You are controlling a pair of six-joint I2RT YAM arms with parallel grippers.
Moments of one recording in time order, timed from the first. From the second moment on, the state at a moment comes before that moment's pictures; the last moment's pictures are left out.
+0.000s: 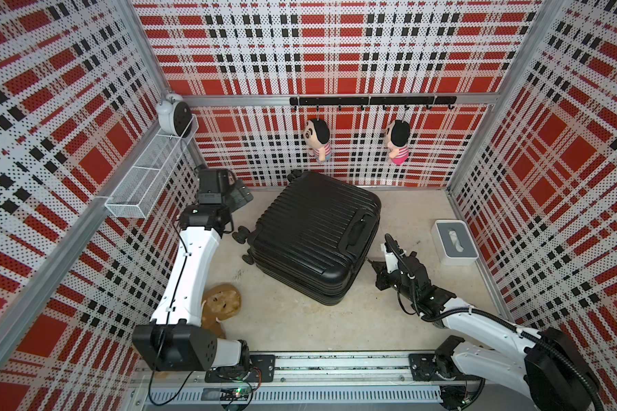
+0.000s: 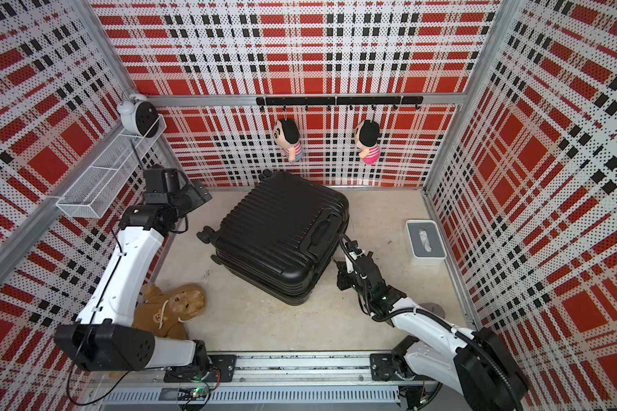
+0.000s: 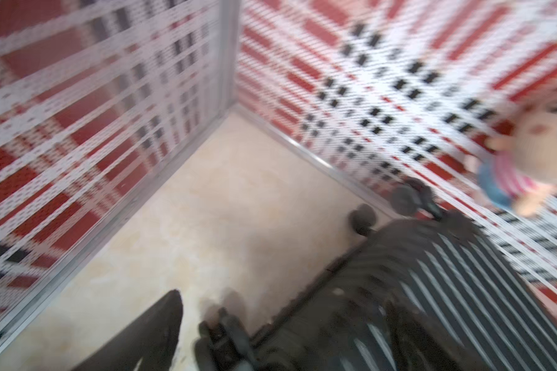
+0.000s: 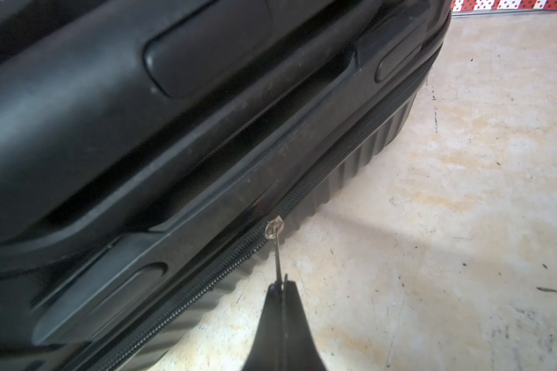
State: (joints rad) left arm -0.10 1.37 1.55 -0.73 -0.23 -0.51; right arm 0.61 1.07 0.41 0.17 0.07 0.29
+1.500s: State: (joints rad) left arm -0.87 2.06 2.08 -1.02 -0.09 -0.30; right arm 0.59 1.17 0.39 0.29 0.02 0.34
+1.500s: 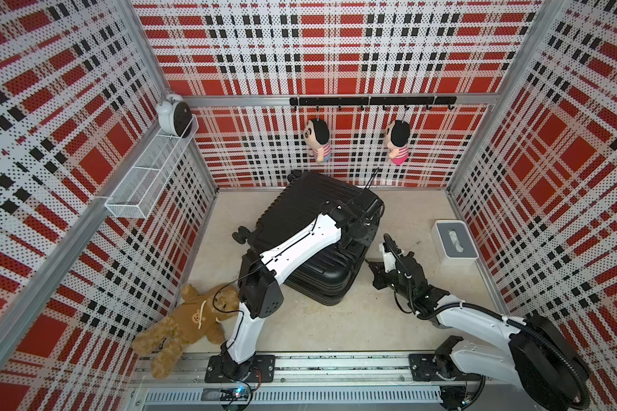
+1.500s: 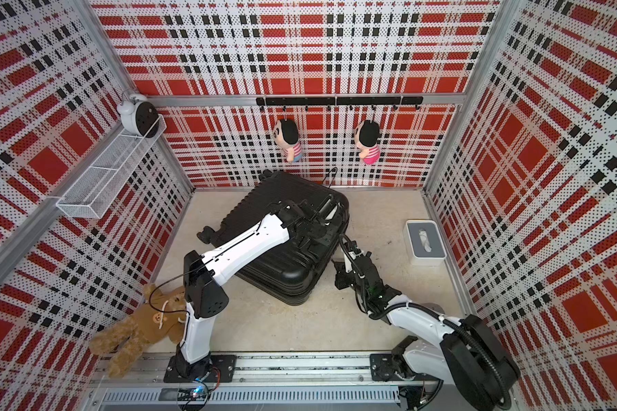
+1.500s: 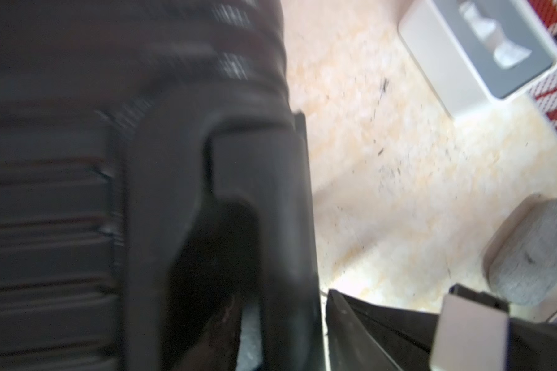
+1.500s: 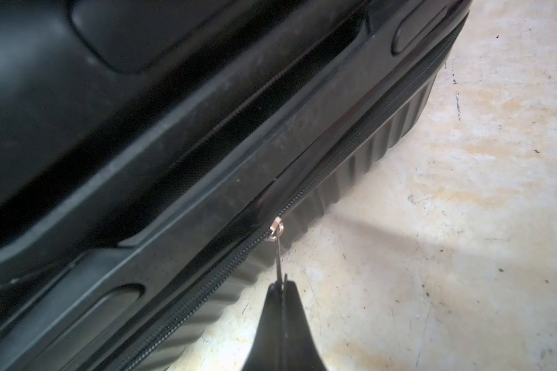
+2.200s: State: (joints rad) left arm -0.85 1.95 1.84 -0.84 -0.08 -0.36; right arm 0.47 1.16 0.43 0.27 -0.11 0.24
